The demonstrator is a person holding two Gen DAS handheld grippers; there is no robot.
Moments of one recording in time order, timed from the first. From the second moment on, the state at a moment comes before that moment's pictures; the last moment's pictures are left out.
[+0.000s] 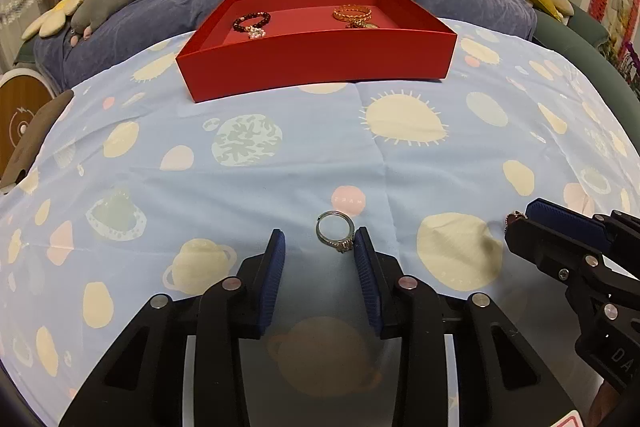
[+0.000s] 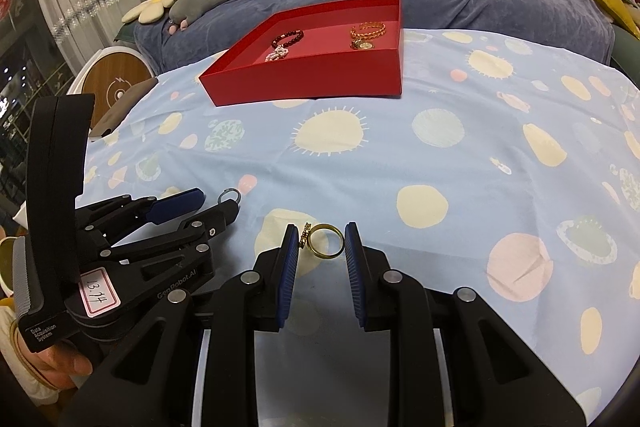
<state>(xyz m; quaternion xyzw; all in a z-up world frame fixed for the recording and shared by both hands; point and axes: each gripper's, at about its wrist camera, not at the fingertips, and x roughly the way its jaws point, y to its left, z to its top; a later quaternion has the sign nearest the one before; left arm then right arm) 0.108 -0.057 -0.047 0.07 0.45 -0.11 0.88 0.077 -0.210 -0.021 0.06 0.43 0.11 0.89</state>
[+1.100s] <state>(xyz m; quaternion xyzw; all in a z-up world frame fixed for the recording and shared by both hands) 0.111 -0.041 -0.037 0.02 0.45 -0.13 0.88 0.081 -0.208 -0.020 0.07 0.43 0.12 0.89</state>
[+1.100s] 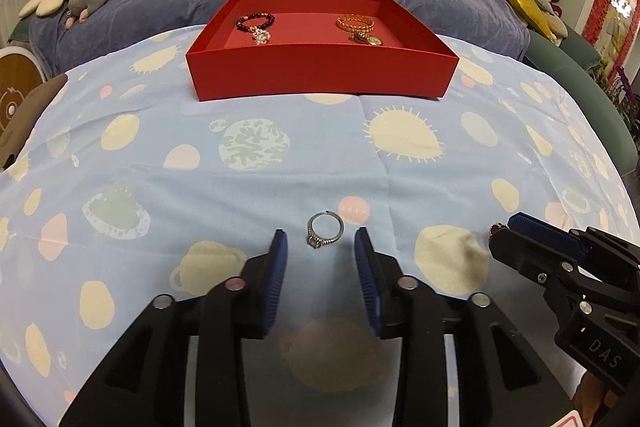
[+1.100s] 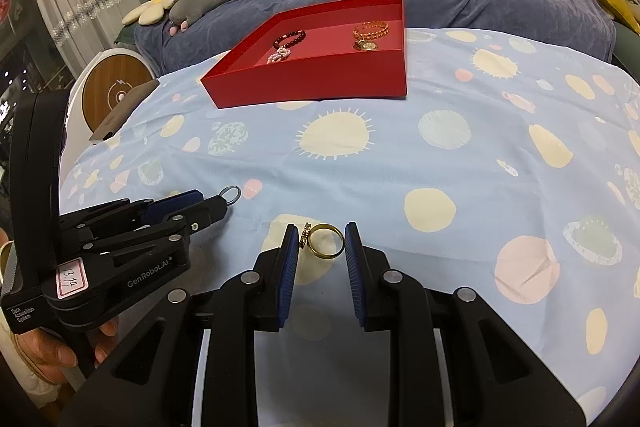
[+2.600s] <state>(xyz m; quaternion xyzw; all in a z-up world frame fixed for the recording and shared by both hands) 0.187 -0.022 0.084 -0.02 0.36 -0.15 0.92 0.180 -0.202 0.082 0.09 0.34 0.12 0.93</state>
